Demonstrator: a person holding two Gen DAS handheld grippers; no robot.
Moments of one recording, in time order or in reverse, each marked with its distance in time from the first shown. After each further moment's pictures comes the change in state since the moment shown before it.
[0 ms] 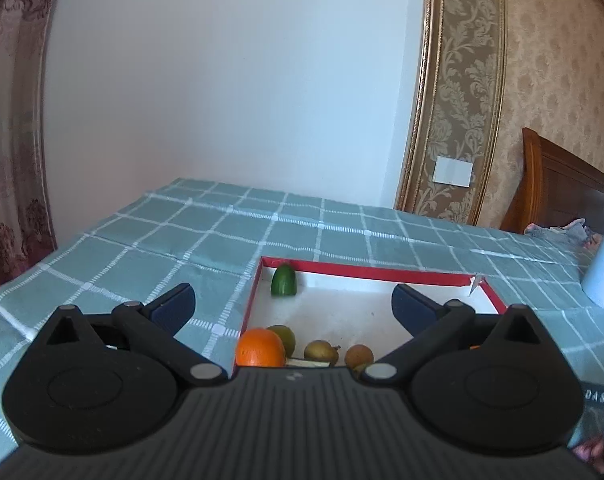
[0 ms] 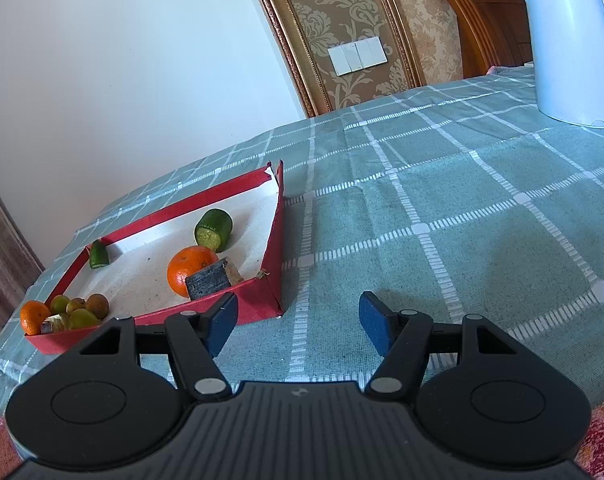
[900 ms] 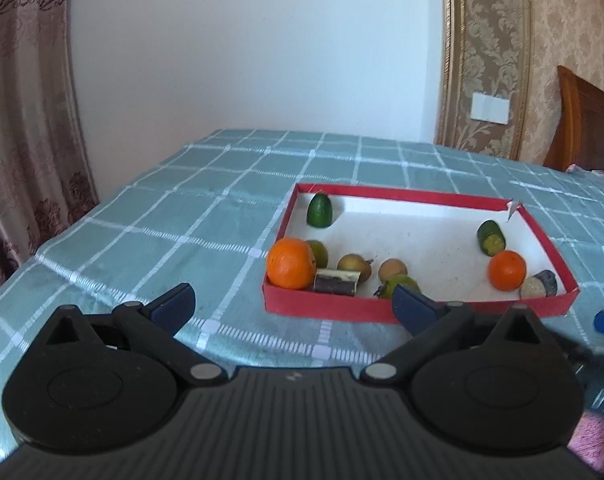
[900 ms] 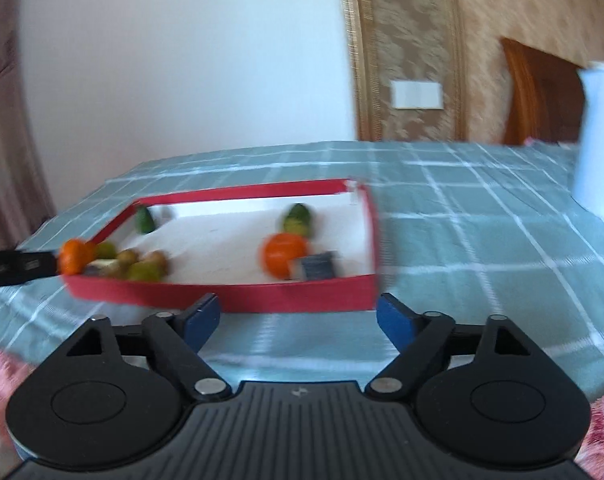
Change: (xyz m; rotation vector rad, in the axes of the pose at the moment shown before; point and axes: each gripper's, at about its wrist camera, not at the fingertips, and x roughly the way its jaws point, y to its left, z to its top) left arm -0.005 -0.016 -0.036 0.051 0.174 0.166; right arm -0.032 0.103 -0.023 -0.297 -0.007 -0.015
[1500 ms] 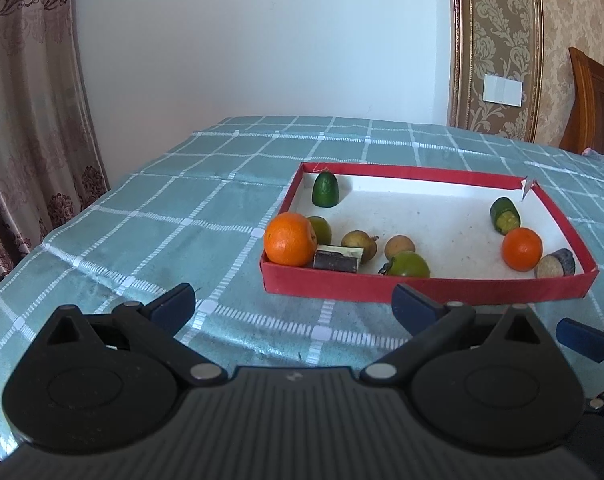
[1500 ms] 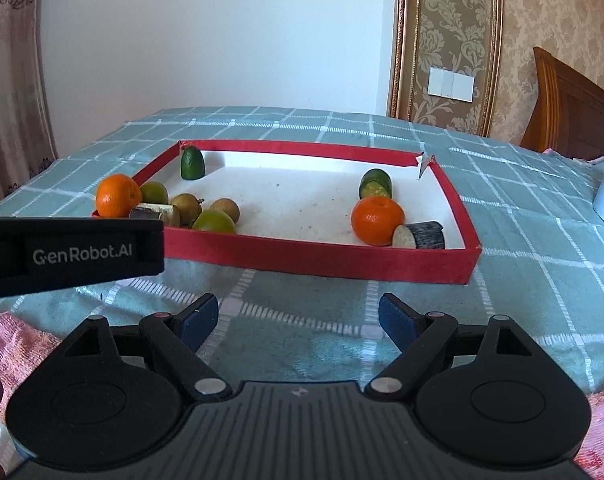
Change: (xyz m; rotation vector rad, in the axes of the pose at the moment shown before) left arm 0.009 -0.015 -0.014 0.022 0.022 0.051; right arm 0.028 0.073 -0.014 -0.097 0.080 -0.059
